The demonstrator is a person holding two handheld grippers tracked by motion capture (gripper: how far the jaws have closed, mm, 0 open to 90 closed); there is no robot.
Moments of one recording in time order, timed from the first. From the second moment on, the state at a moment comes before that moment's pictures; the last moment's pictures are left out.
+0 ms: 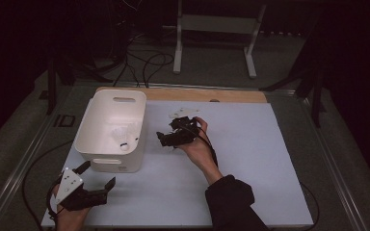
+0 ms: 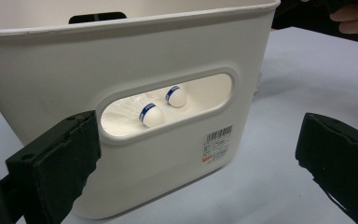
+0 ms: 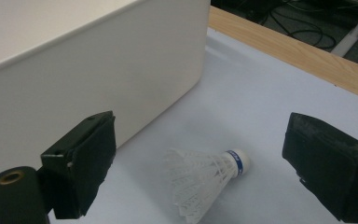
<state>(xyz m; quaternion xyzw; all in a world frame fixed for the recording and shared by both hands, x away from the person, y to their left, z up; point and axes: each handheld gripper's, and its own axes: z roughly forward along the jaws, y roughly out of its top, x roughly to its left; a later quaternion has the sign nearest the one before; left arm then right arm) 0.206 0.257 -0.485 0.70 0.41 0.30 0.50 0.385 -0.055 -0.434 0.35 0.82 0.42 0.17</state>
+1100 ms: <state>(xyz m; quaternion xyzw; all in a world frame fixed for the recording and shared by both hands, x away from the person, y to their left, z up) 0.206 0.256 -0.486 0.70 0.41 0.30 0.50 0.392 -0.055 -0.453 0.36 0.83 0.39 0.17</state>
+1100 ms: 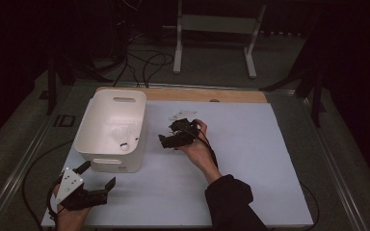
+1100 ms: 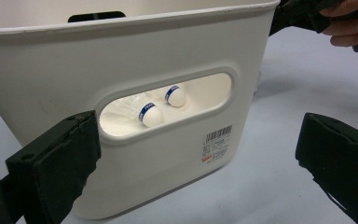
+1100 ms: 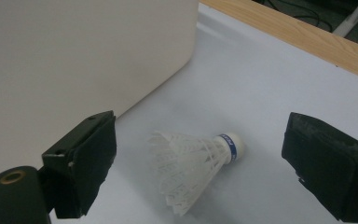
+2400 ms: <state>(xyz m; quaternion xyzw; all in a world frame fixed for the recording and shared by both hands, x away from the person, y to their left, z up) 0.206 0.256 -0.486 0.70 0.41 0.30 0.50 0.398 -0.051 -0.474 0.36 0.84 0.36 0.17</state>
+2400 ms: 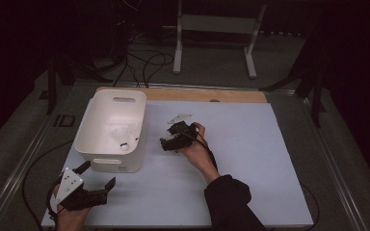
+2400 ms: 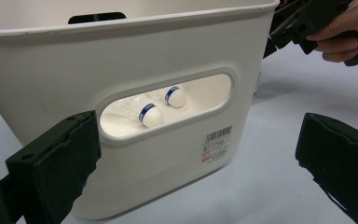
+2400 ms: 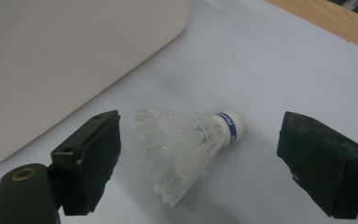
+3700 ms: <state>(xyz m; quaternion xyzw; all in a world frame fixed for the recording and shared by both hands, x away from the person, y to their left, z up) 0.206 0.257 -0.485 0.70 0.41 0.30 0.50 0.401 -0.041 -0.493 0.35 0.87 0.29 0.20</state>
